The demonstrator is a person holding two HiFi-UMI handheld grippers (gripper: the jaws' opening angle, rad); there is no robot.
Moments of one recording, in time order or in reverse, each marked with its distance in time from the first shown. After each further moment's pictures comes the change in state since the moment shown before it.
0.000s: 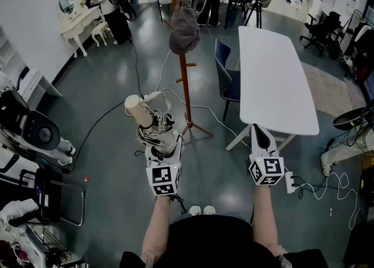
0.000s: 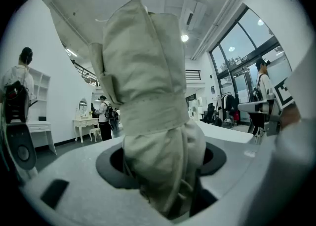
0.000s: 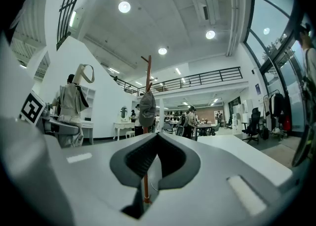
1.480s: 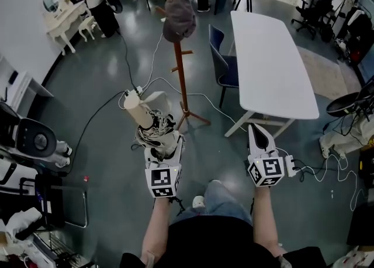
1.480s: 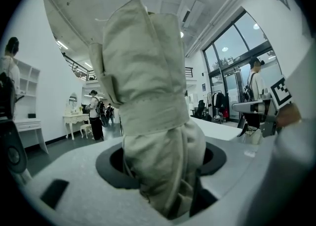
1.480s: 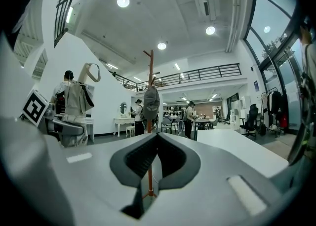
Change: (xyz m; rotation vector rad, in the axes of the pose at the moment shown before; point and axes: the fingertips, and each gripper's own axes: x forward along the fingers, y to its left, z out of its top) left arm -0.011 0.014 -0.031 0.011 0.050 -0.113; right arm -0.013 0.045 -0.030 0.008 0.054 -0.018
